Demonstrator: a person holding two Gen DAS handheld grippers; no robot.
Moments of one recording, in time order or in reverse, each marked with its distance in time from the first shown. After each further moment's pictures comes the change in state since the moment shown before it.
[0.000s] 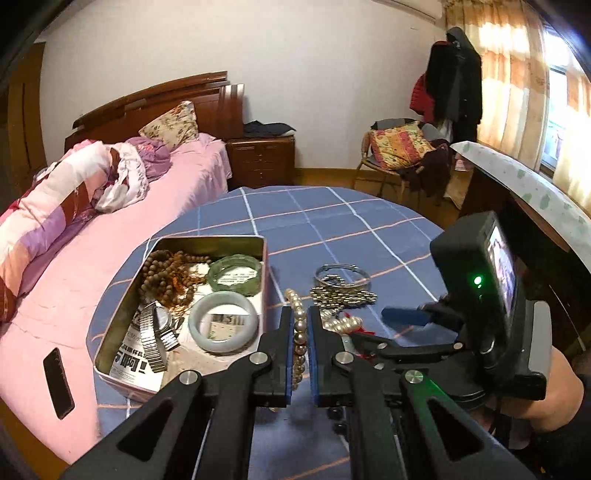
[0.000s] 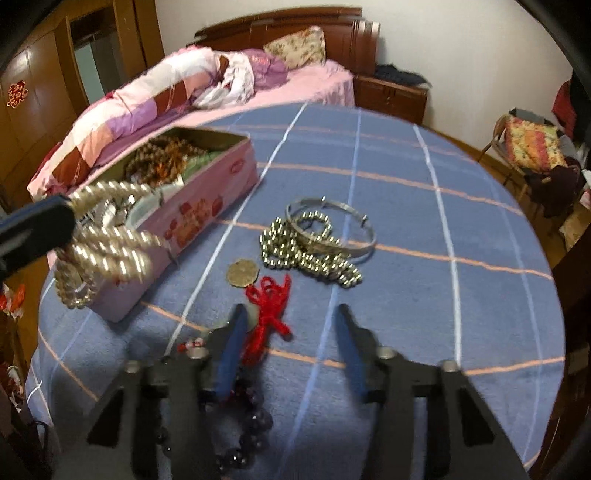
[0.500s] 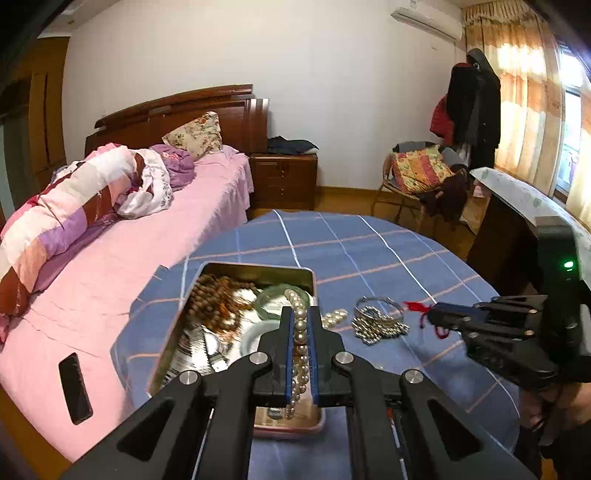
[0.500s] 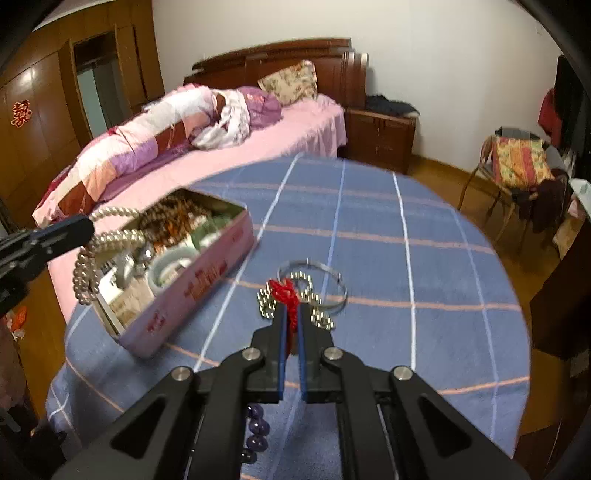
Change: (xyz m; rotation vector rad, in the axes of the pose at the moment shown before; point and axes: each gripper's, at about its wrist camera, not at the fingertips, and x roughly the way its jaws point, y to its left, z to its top) left arm -0.020 0.044 0.023 -0.053 -0.071 0.052; right arm -0.066 -0.004 0.021 0.016 -0.169 -0.018
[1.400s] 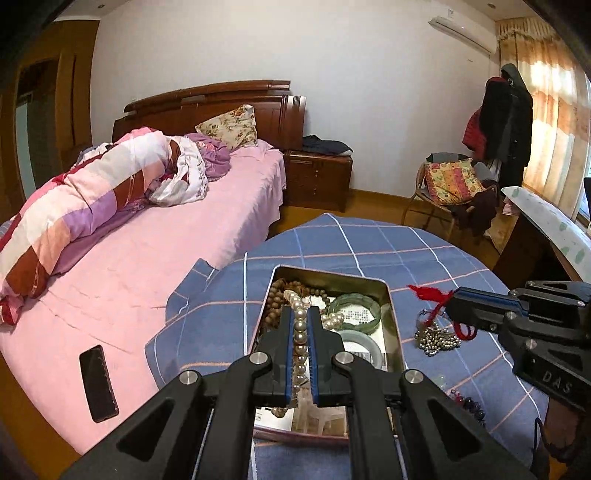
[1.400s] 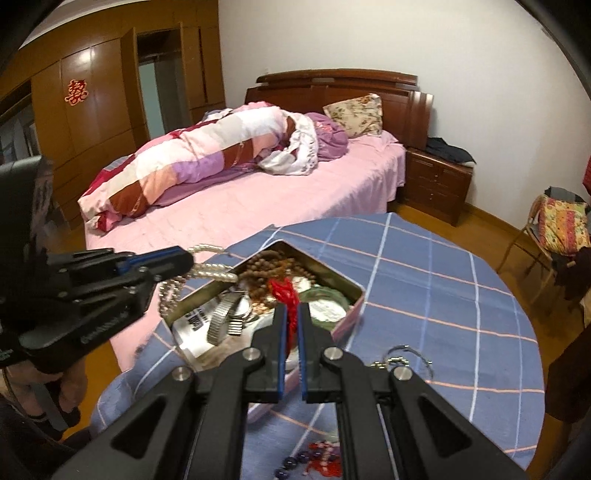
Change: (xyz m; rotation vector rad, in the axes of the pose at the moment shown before) left arm 0.005 0.071 0.003 -0.082 0.014 0.077; right arm 0.005 0.098 0.049 -0.163 -0.075 0.152
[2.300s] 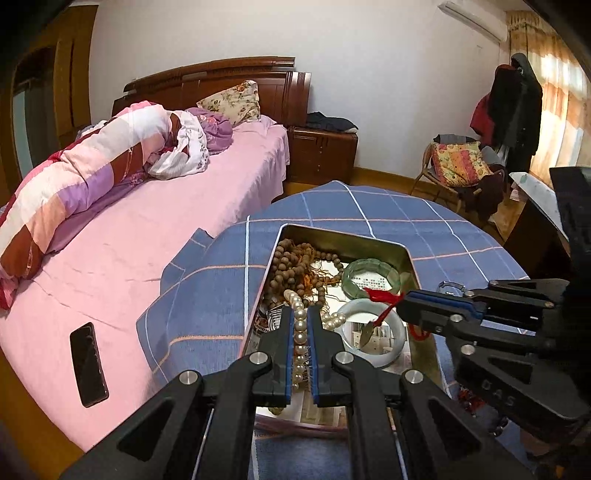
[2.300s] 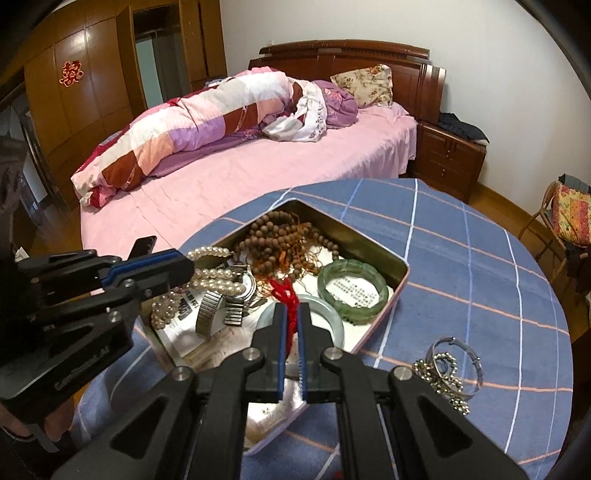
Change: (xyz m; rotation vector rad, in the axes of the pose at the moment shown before) left arm 0.031 0.009 -0.021 -0.015 0.085 0.003; right arm 0.065 0.011 -0.011 0.001 0.109 0.012
